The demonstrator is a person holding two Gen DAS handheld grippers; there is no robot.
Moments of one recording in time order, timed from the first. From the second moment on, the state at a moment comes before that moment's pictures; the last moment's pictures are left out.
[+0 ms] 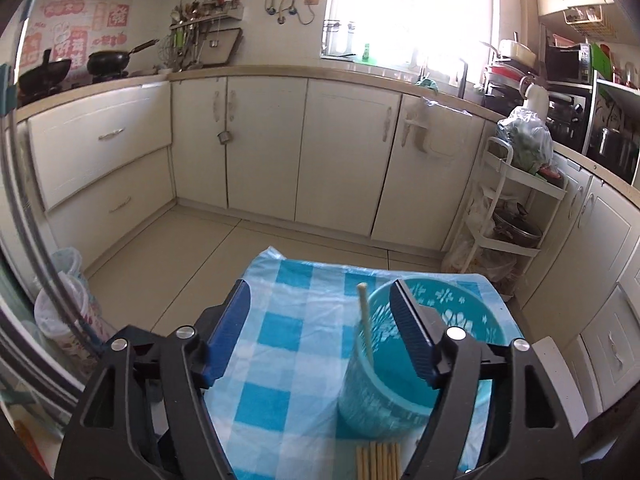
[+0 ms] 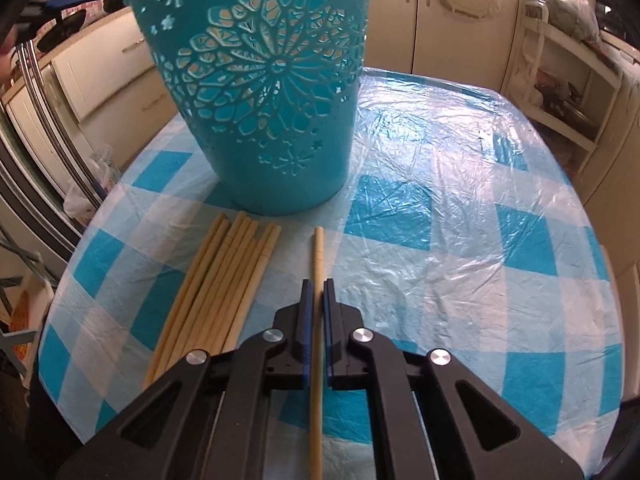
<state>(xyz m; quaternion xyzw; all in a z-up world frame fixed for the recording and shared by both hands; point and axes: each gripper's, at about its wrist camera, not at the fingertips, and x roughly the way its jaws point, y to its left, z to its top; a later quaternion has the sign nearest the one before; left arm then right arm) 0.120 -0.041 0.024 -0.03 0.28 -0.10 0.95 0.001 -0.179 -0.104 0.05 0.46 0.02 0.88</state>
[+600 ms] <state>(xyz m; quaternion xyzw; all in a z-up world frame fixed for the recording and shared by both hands) 0.049 0.066 -0.034 -0.09 0.38 -0.07 0.92 0.007 -0.226 0.100 0.24 0.16 0.08 0.95</state>
